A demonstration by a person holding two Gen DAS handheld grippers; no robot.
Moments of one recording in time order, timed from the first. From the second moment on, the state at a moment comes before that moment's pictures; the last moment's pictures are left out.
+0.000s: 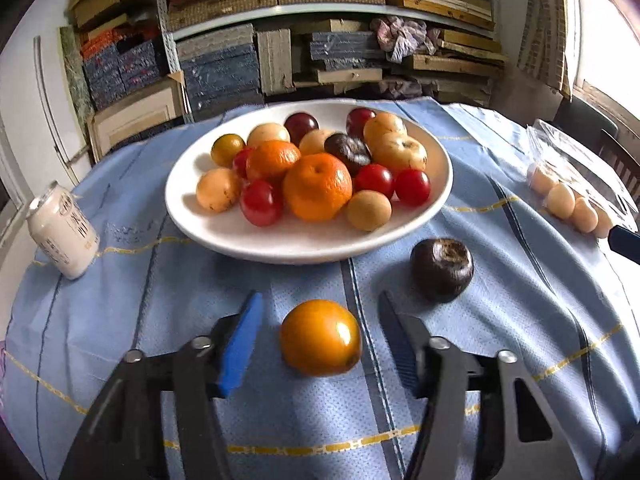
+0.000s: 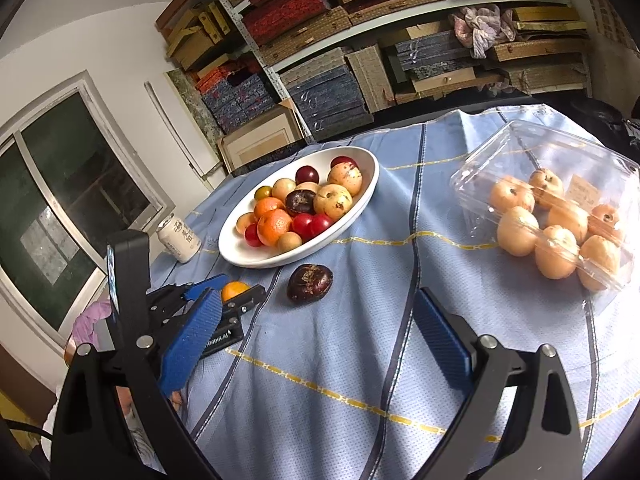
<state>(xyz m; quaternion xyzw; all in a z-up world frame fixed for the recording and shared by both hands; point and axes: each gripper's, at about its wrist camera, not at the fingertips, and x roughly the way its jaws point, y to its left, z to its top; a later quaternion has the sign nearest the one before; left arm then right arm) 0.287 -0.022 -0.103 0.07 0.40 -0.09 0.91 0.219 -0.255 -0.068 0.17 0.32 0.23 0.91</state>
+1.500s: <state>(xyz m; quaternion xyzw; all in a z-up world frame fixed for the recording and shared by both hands) 0.265 0.032 -0.072 0.00 0.36 -0.11 0.93 0.257 -0.157 -0.102 -0.05 0.37 0.21 0.91</state>
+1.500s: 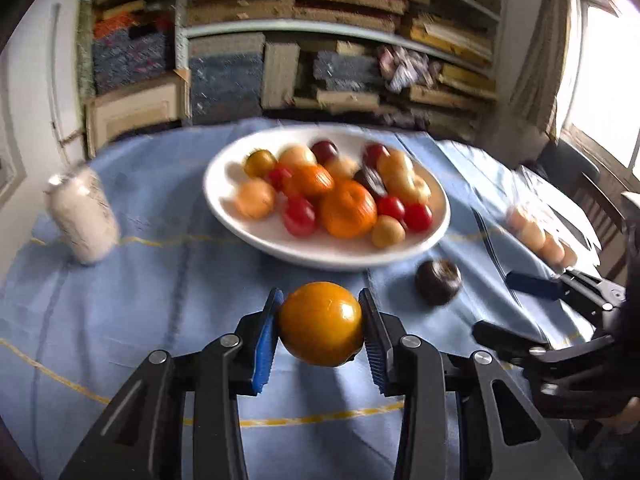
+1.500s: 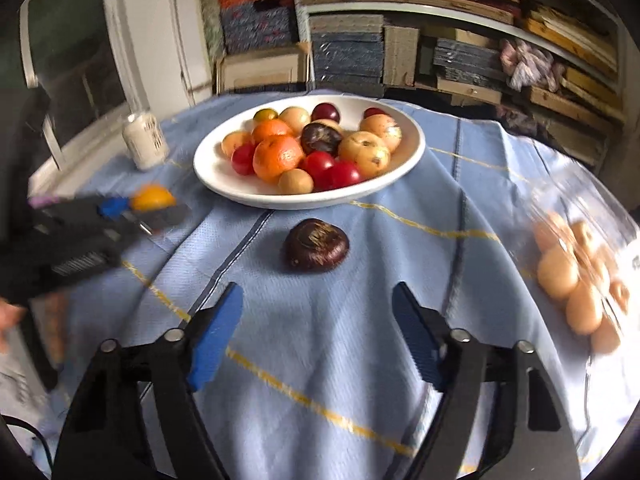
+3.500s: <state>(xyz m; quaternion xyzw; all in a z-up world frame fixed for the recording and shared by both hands) 0.448 0.036 -0.063 0.00 0.39 -0.05 0.92 0.450 -0.112 -0.053 -0.06 0.35 0.20 0.91</state>
